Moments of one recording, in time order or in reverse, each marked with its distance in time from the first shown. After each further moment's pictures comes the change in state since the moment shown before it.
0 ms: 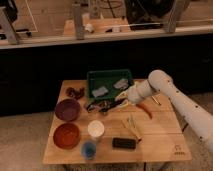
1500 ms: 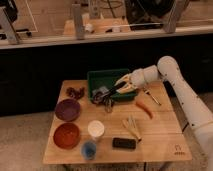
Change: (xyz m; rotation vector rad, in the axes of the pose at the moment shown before) arm -0.028 -0.076 -0.051 0.096 -0.258 0.103
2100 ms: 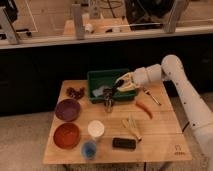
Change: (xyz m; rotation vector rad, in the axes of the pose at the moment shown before) arm -0.021 0.004 -0.010 -0.009 -0.075 -0.023
